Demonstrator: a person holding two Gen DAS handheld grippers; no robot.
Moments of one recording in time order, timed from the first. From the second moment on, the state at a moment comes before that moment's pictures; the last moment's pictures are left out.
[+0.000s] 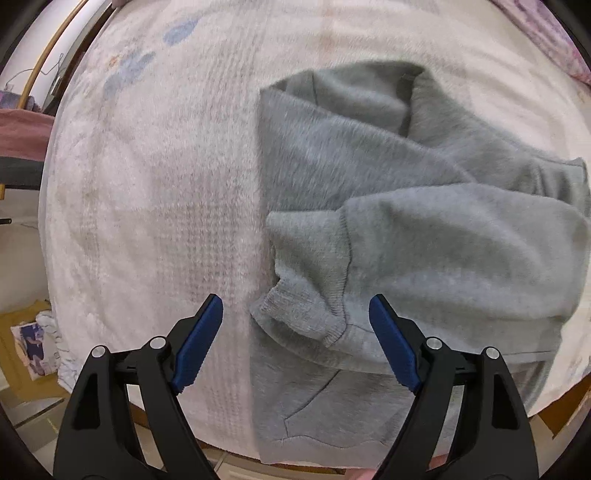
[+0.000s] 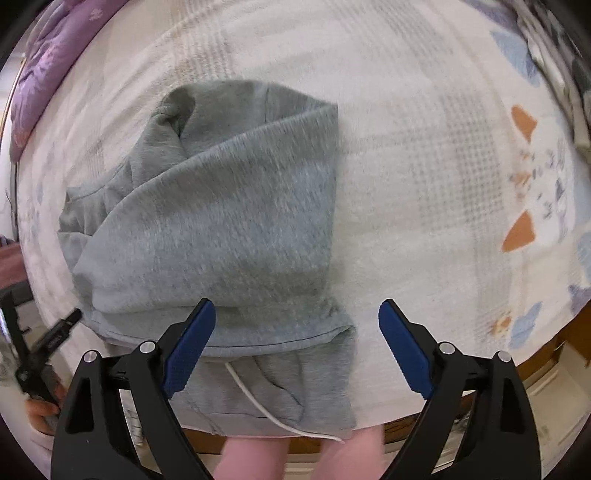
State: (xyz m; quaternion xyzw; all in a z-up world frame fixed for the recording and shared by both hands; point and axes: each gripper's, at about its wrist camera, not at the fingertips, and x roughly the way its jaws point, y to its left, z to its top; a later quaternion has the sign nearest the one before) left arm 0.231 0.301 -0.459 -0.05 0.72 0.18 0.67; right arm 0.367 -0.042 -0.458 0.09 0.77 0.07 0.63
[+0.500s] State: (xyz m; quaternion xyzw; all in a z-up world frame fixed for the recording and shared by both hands) left arm 0.262 0.326 -0.453 -0.05 0.71 0.14 0.68; right arm 0.365 -0.105 -0.443 0.11 0.75 0.01 0.65
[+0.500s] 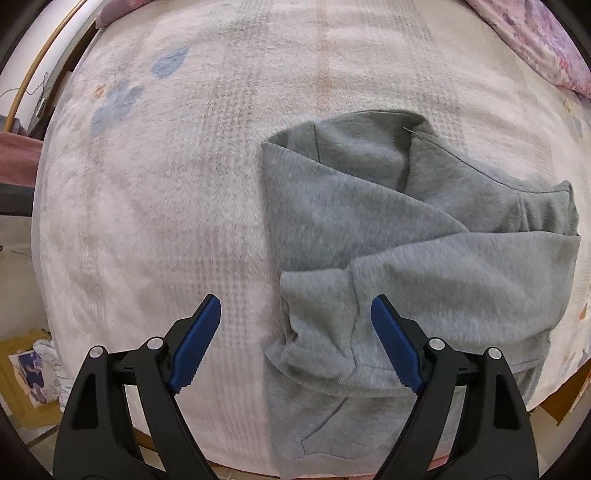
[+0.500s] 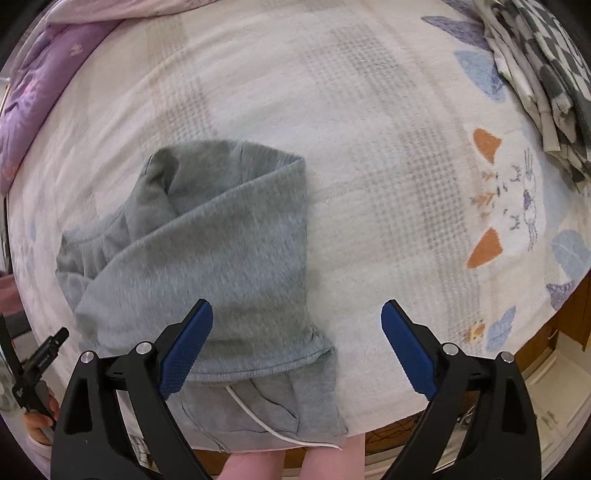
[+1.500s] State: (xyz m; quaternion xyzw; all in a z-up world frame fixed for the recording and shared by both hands) left arm 0.381 0.406 -0.518 -0.10 0.75 0.12 0.65; right arm 0.460 -0.082 -0.548 0.08 0.80 0.06 0.59
